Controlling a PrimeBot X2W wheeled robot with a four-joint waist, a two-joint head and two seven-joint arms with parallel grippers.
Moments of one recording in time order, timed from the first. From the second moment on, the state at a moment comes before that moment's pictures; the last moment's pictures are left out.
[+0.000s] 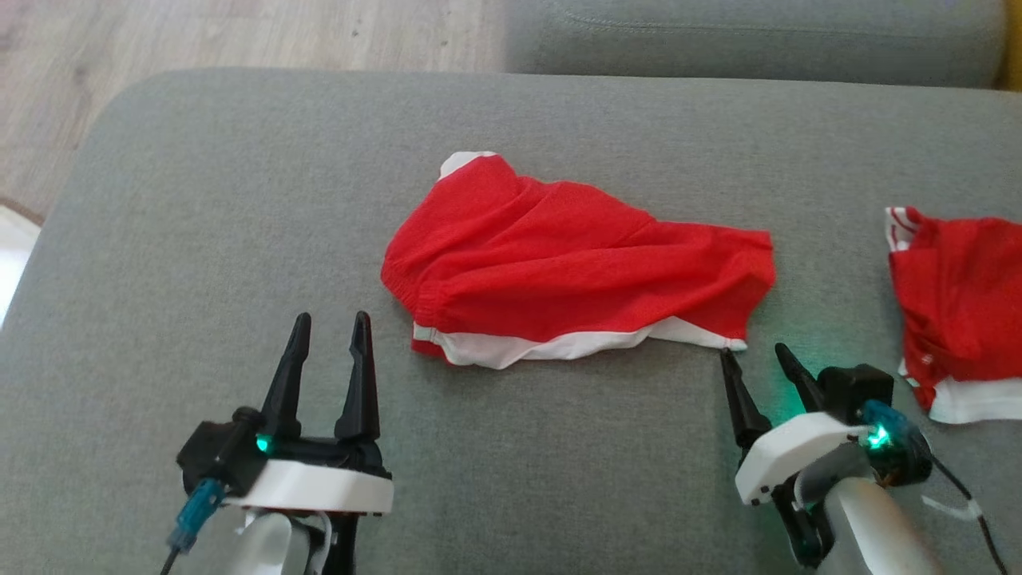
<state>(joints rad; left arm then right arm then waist) -0.10 0.05 -0.23 0.22 -0.39 -0.11 -0.25 -0.21 -0.05 0.09 0.63 0.15 0.13 -0.14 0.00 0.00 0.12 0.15</state>
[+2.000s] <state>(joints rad) -0.11 0.05 -0.23 0.23 -0.39 -0.11 -0.25 -0.33 -0.05 -0.02 0.86 0.13 0.13 -0.20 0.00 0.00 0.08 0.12</state>
